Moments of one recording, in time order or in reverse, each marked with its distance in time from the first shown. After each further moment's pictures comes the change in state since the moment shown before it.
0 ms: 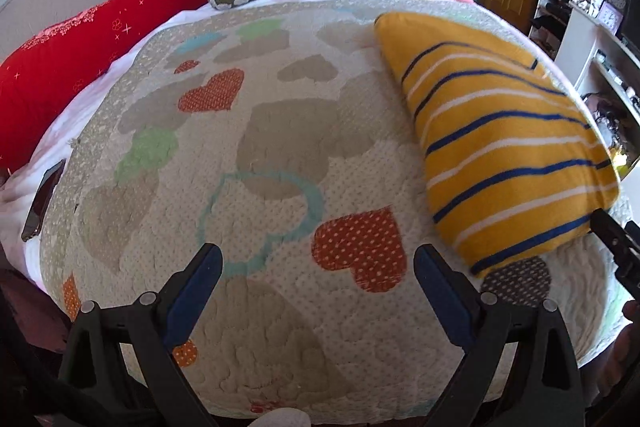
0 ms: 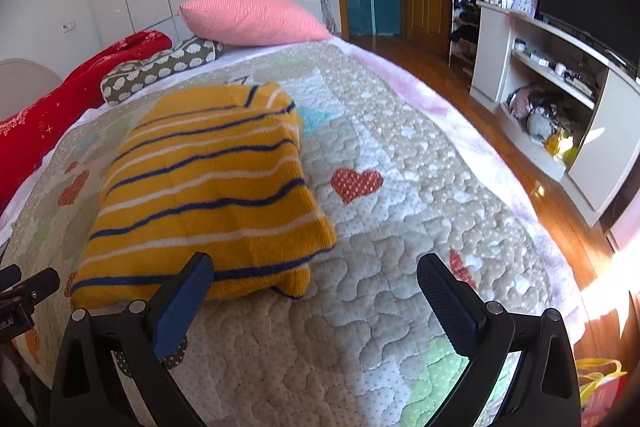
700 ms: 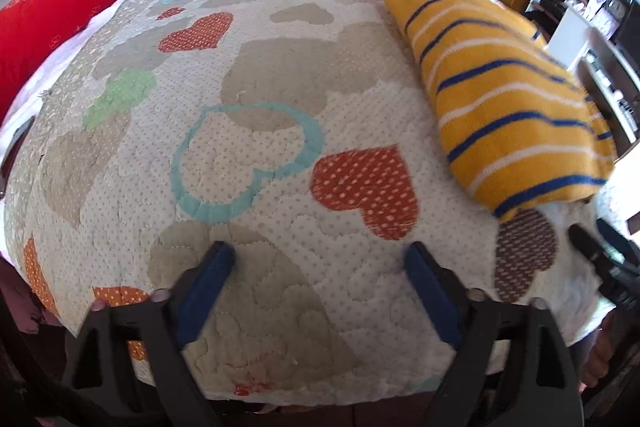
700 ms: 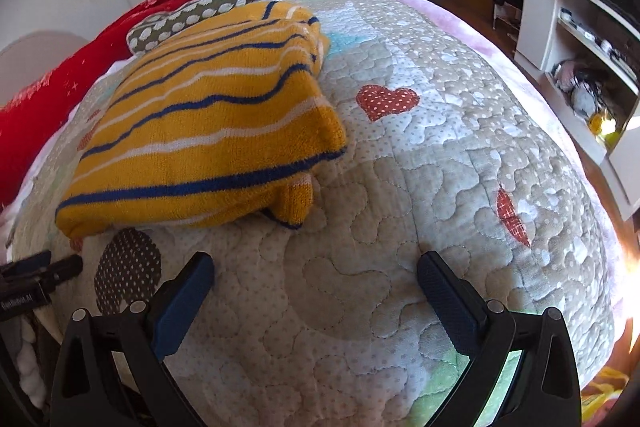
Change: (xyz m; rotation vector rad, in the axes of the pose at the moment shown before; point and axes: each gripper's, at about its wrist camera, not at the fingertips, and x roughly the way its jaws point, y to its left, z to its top) left arm 0.010 0.016 -0.022 -0.045 0.074 -0.156; right arm 0.028 -0.008 -0.030 -0.100 0.142 0.142
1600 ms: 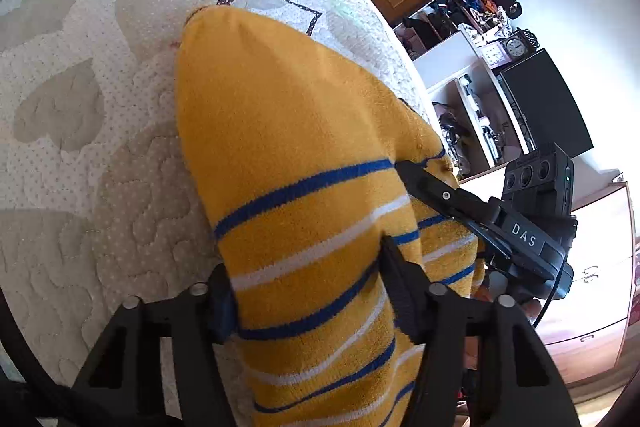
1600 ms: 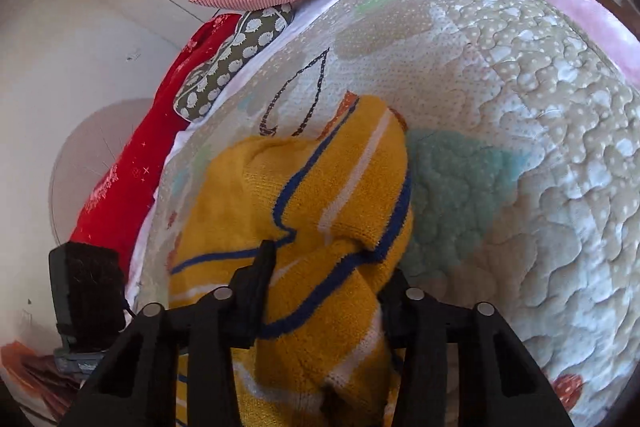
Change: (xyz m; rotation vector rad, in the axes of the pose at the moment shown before) left arm 0.083 -0.043 0.160 -0.046 0.150 -0.659; right arm 0.115 -0.016 0.175 0.277 0.082 0.501
